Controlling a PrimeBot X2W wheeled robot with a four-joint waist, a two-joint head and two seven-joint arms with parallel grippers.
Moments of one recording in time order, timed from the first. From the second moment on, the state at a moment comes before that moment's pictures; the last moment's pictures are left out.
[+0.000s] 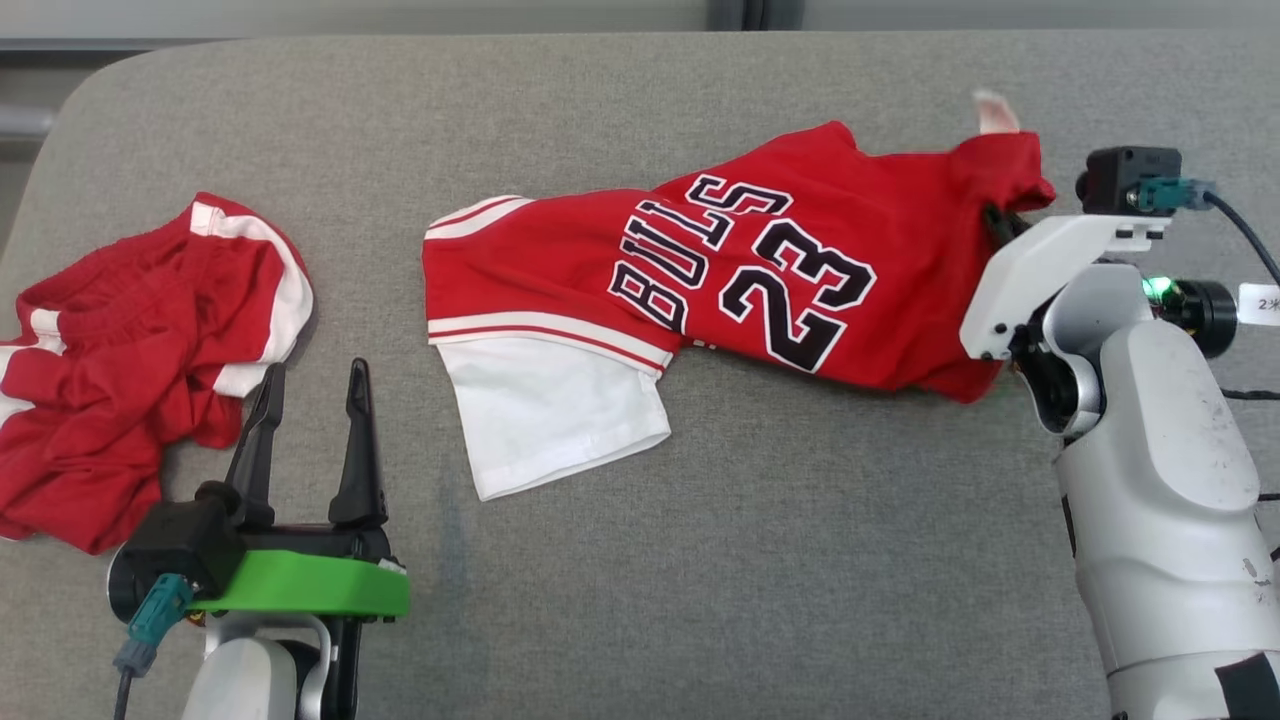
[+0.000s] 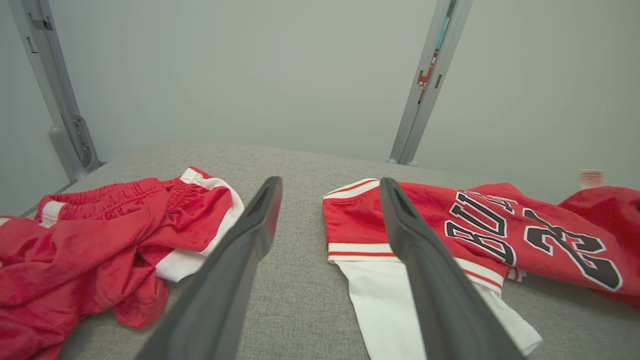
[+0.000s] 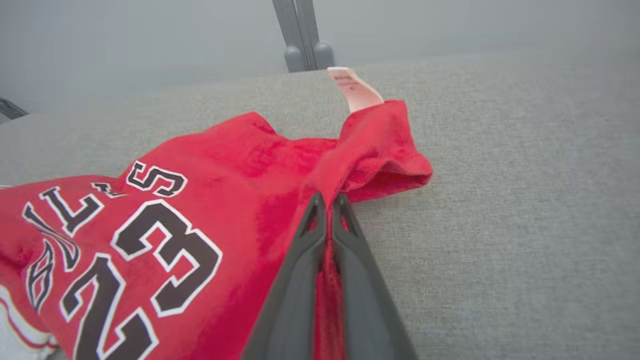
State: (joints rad) left arm -0.14 0.06 -0.05 0.13 -0.30 -0.13 -0.26; right arm -0.67 -0.05 -0.11 0.58 0.13 0.13 0.30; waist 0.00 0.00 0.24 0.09
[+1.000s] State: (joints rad) left arm -0.16 0.06 -0.06 0.10 -0.29 -0.13 -0.26; right arm -0.50 -0.13 -0.11 0.00 0.22 0.13 0.51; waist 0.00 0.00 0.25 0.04
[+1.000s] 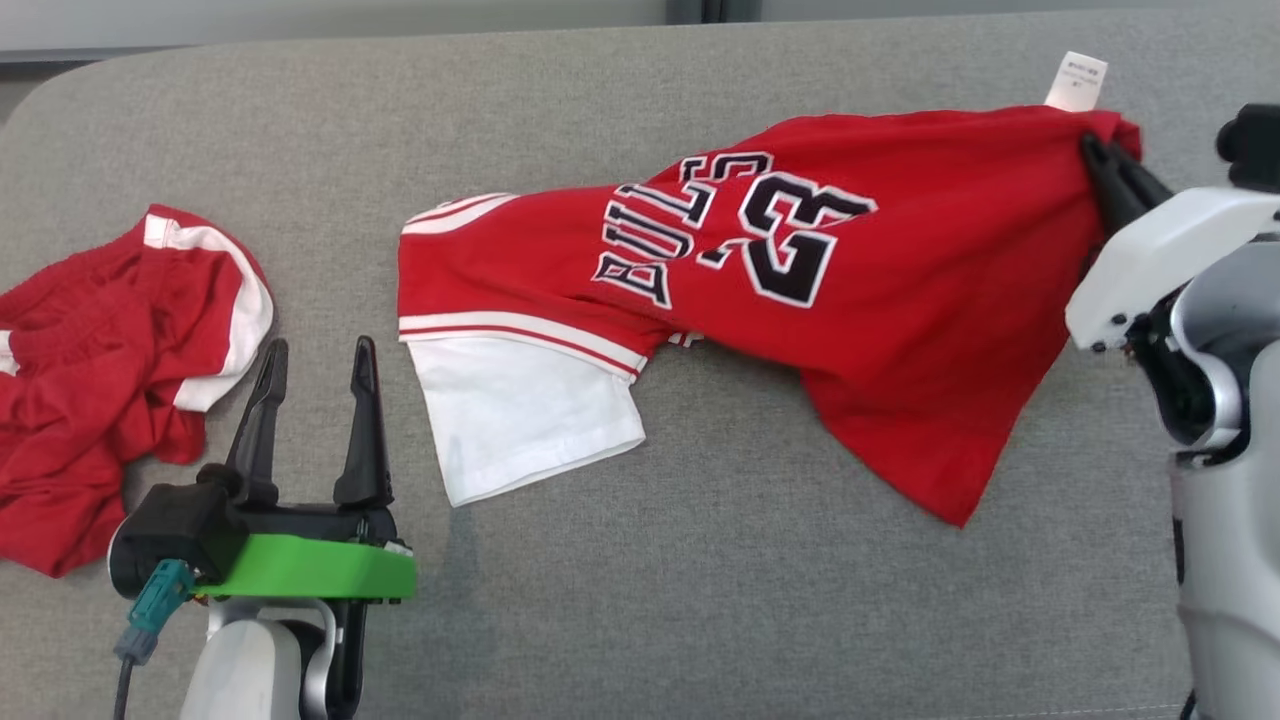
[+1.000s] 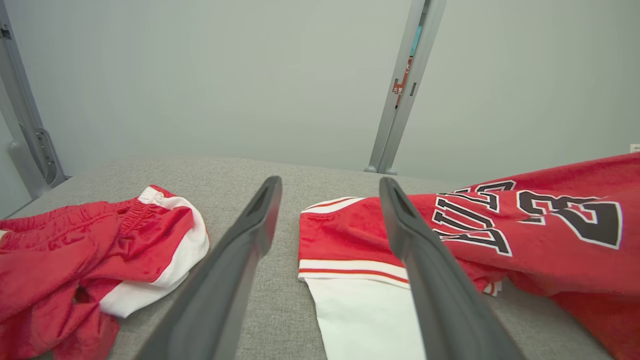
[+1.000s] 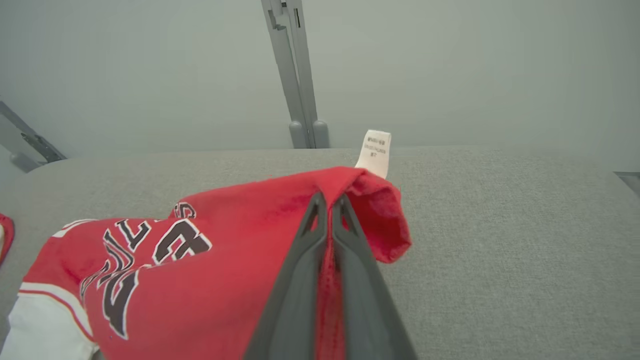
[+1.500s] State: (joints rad) left arm -0.24 0.06 -0.11 0.07 -0.29 -0.13 -0.26; right arm -0.86 -0.33 -0.09 0.53 0.12 0.13 0.15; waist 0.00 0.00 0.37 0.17
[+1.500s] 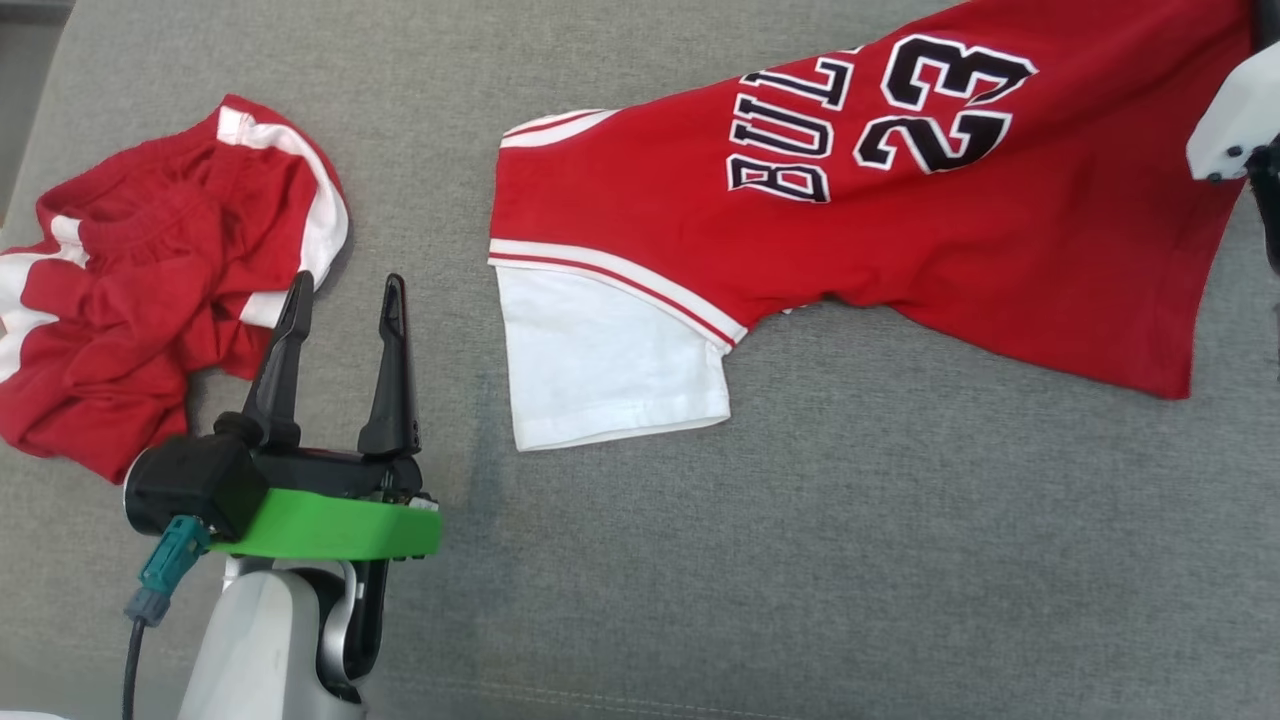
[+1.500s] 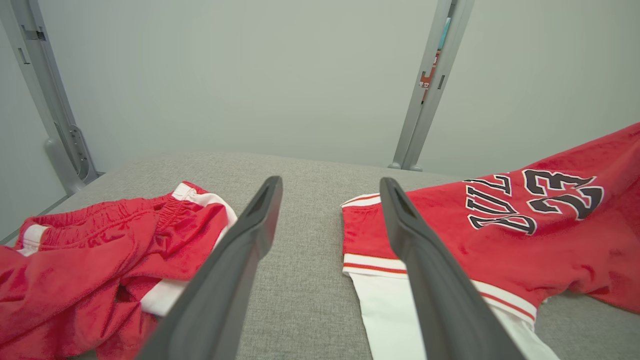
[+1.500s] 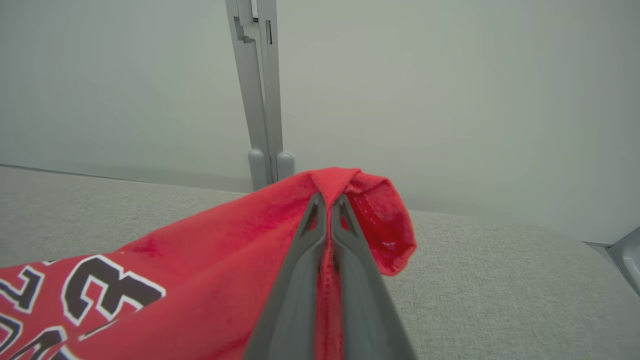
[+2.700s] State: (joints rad) left arm -0.12 0.07 -0.06 0.21 -0.30 -0.13 -0.26; right arm -0.26 -0.12 0.03 0.21 0.22 0.13 -0.21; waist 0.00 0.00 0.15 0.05
